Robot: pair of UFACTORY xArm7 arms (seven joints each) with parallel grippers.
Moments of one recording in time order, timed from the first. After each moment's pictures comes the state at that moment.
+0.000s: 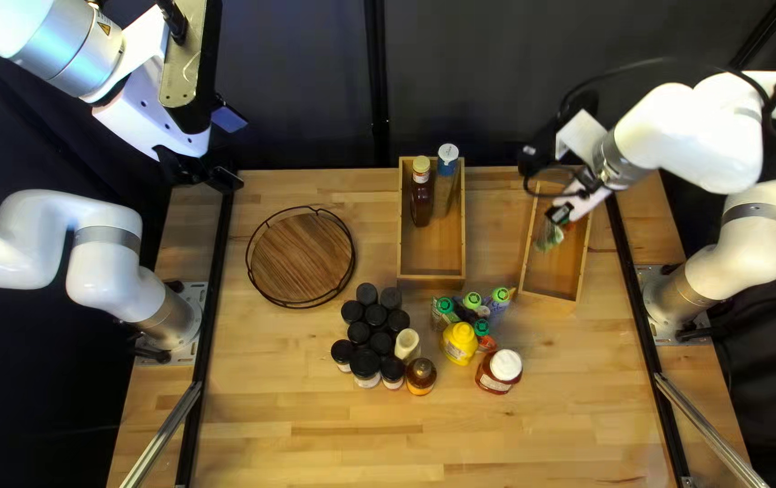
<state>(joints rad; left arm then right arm) 0.10 -0.85 0.02 1.13 -0.01 1.47 0.08 2.67 0.68 -2.98 0.62 -0.04 1.13 0.50</state>
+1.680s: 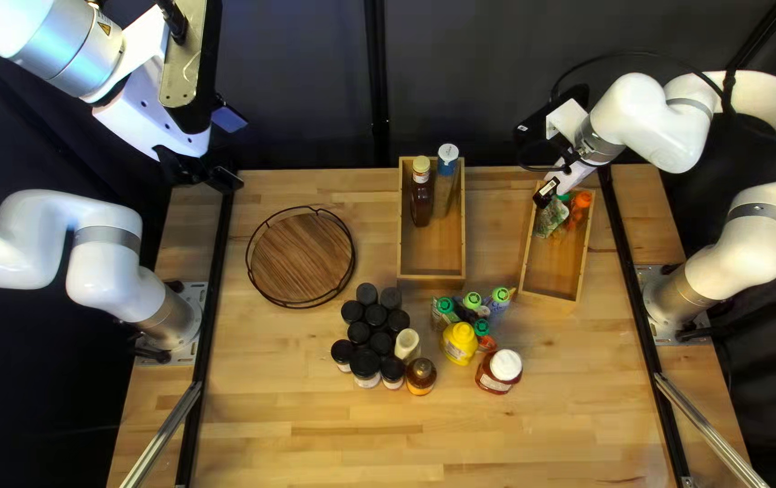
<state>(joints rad) 0.10 -0.85 0.02 1.13 -0.01 1.47 0.08 2.62 0.61 -3.08 0.51 -0.06 0.97 0.44</state>
